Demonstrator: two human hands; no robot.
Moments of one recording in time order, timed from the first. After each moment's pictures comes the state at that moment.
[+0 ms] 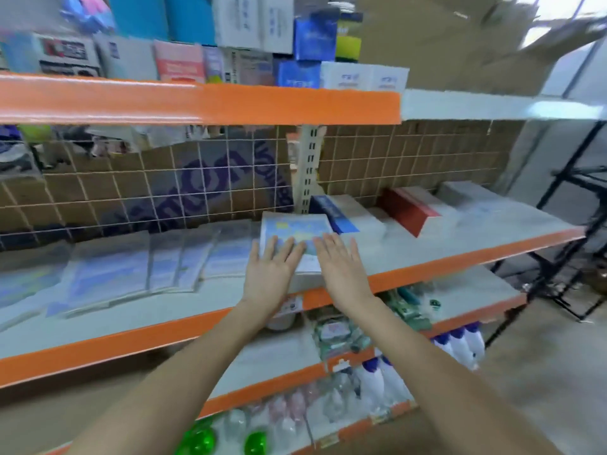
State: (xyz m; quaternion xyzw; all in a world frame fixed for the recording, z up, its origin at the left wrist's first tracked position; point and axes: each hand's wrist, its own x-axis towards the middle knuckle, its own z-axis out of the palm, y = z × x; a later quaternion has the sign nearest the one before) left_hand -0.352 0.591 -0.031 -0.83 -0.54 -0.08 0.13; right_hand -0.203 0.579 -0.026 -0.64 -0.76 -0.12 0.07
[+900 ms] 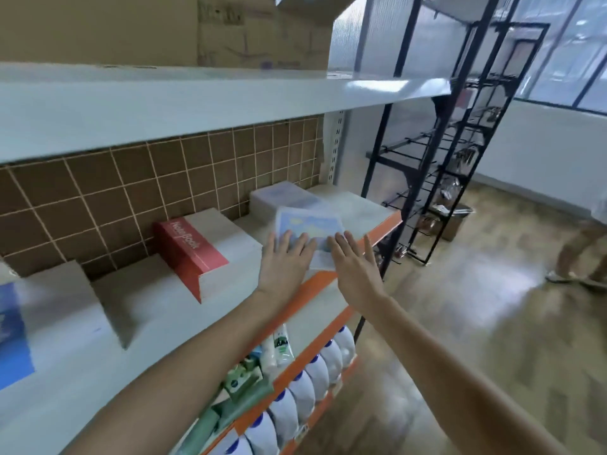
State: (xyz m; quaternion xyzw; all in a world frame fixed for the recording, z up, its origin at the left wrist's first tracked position) left_hand 0.178 0.734 -0.024 -0.92 -0.30 -0.12 0.20; right_hand 0.305 0.648 -0.030 -0.81 -0.57 -0.13 0.01
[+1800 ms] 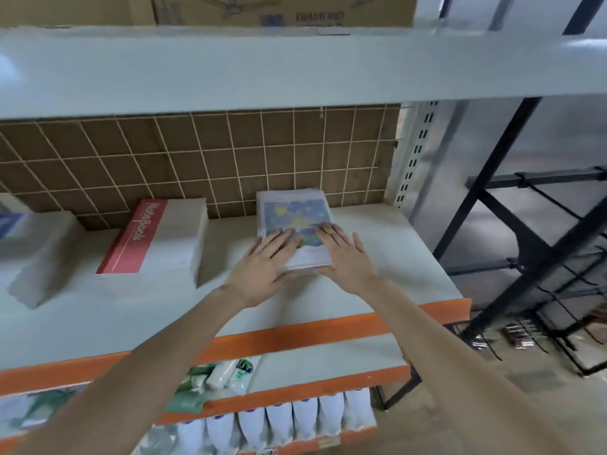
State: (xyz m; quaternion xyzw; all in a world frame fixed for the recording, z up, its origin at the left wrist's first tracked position) left_hand 0.340 0.836 -0.073 -0.85 -0.53 -0.03 0.03; right_hand 0.542 0.858 -0.068 -0.56 -0.82 0.09 0.05
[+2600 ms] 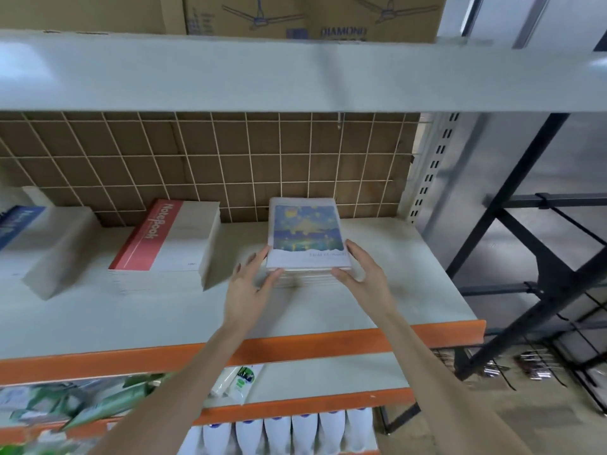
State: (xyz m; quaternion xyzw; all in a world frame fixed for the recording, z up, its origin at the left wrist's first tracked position) left_hand 0.334 0.811 -0.107 -0.60 -0.62 -0.46 -0.19; right_hand 0.556 0.845 -0.097 -0.53 -0.65 0.36 0.41
